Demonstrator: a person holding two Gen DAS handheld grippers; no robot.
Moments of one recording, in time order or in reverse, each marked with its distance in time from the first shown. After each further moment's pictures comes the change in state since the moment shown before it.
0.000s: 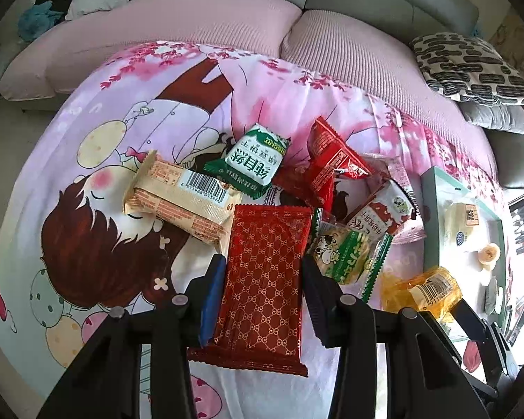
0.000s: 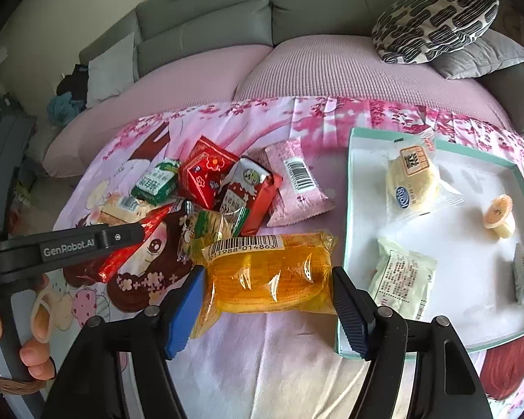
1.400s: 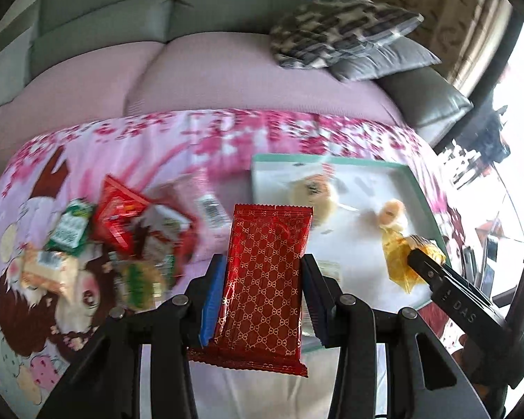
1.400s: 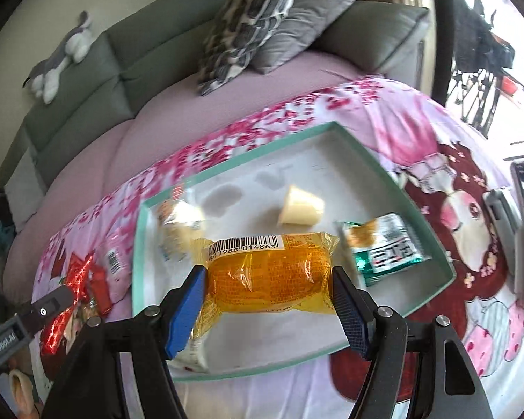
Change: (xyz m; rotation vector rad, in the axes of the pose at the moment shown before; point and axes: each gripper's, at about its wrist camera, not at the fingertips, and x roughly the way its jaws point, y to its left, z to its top) left arm -0.018 -0.178 -0.022 0.375 -0.083 -0.192; right arm -0.069 -0.188 -0.015 0.470 -0.131 -0.244
